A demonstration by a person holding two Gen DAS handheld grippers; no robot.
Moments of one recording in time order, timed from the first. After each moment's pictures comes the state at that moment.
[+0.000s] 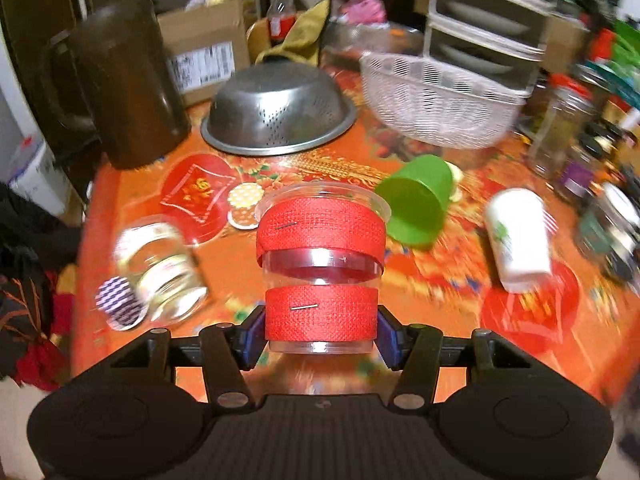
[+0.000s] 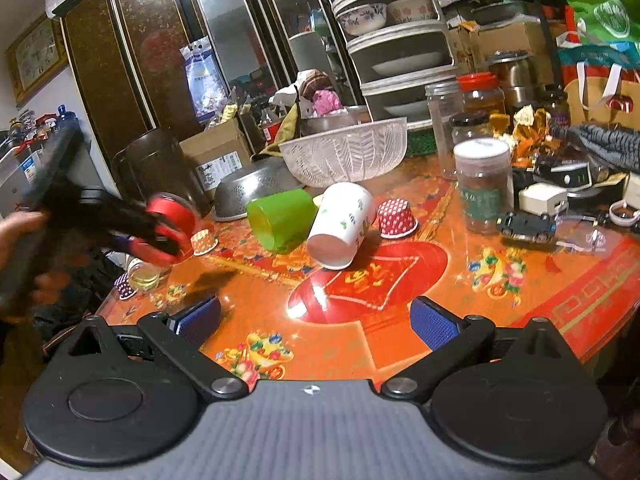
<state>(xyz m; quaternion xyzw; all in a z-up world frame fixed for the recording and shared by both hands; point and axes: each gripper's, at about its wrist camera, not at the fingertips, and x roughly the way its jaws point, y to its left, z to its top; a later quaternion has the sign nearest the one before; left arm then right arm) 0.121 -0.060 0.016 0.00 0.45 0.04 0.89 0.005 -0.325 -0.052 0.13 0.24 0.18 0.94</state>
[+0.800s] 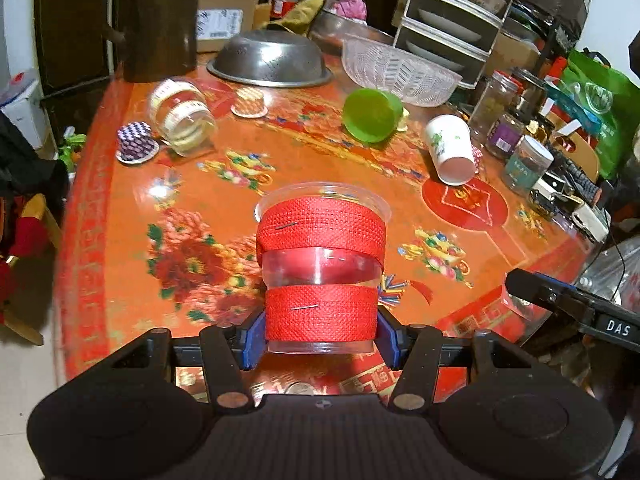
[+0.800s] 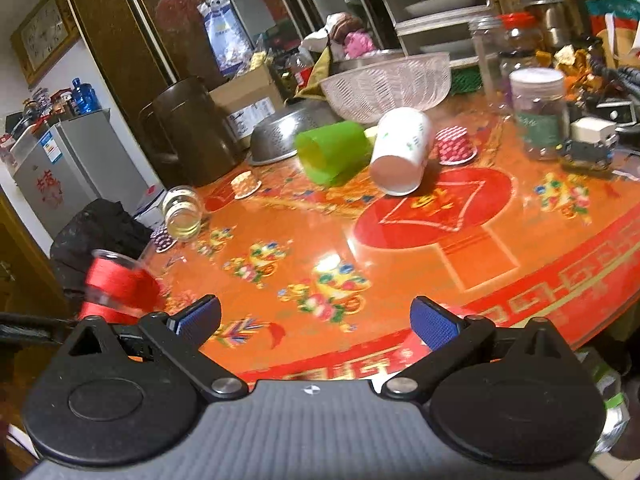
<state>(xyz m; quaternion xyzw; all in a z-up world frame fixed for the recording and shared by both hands) -0.028 -0.042 -0.038 -0.11 0.43 -0.03 0.89 -0.003 -0.280 -0.069 0.14 0.31 0.23 0.91</state>
